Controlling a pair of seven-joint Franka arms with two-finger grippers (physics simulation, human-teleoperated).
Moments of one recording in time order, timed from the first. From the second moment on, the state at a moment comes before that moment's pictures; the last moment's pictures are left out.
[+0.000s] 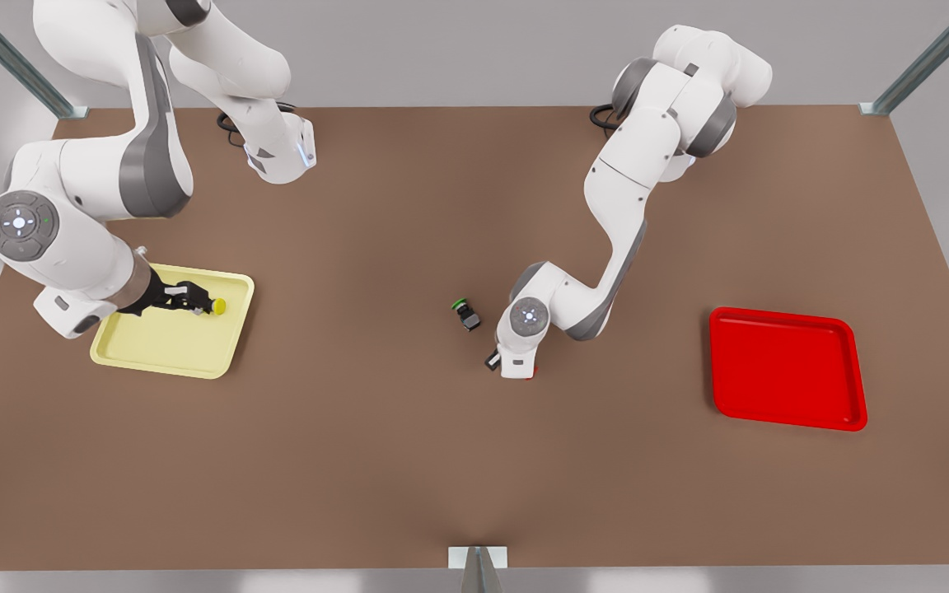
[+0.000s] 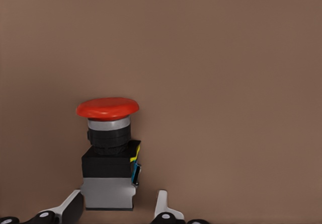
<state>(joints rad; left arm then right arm) -0.59 0.87 -0.08 -1.46 -0.07 2.28 -1.37 -0.18 0.24 0.34 -1.40 -0.17 1.51 0.10</state>
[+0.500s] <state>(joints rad) -0.53 0.78 -0.08 -1.46 -0.07 2.18 -1.35 -0.17 0.24 0.34 -1.40 -0.17 1.51 0.10</state>
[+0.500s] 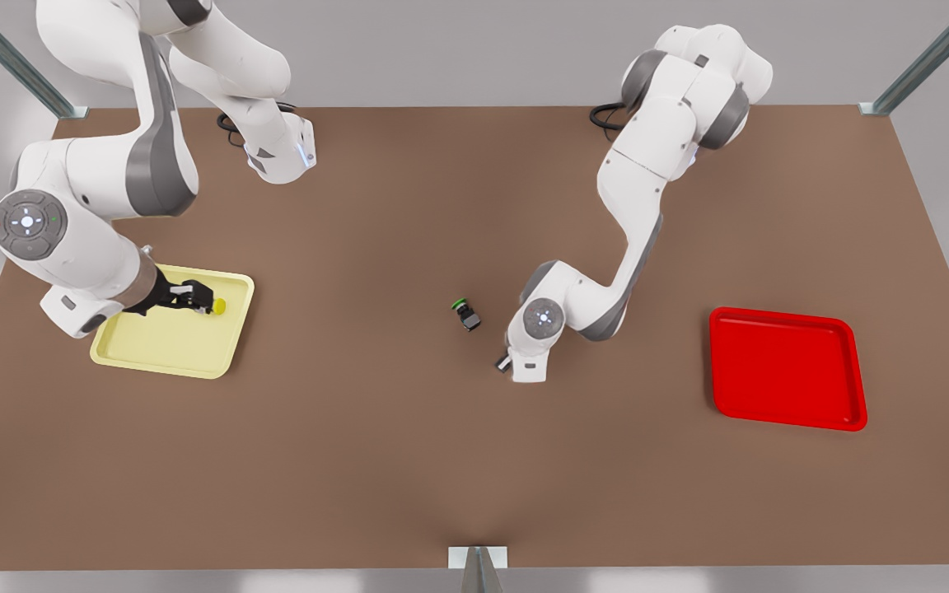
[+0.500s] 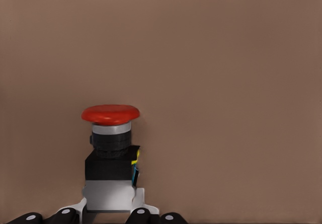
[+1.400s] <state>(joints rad) 0.29 0.42 -0.08 -2.04 0.19 2.35 -0.14 -0.17 0.24 0.35 -1.40 -0.17 1.51 0.10</state>
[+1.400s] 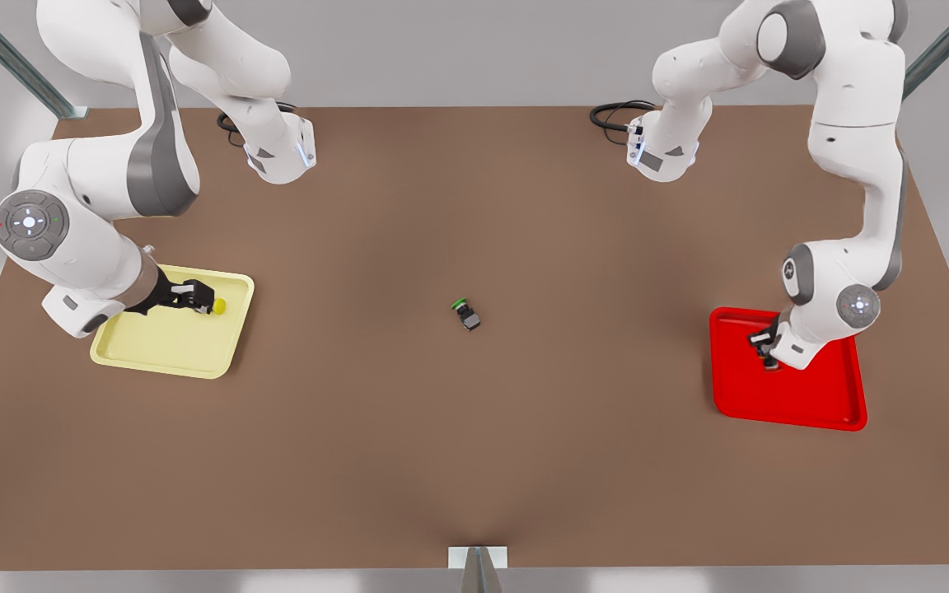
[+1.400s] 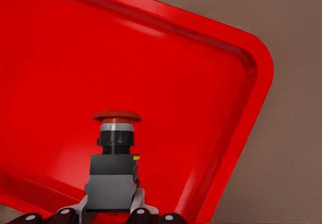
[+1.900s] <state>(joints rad) 0.30 0.27 -0.38 -1.74 0.26 1.82 -0.24 -0.17 0.24 0.35 -1.40 -0.16 1.50 0.10</state>
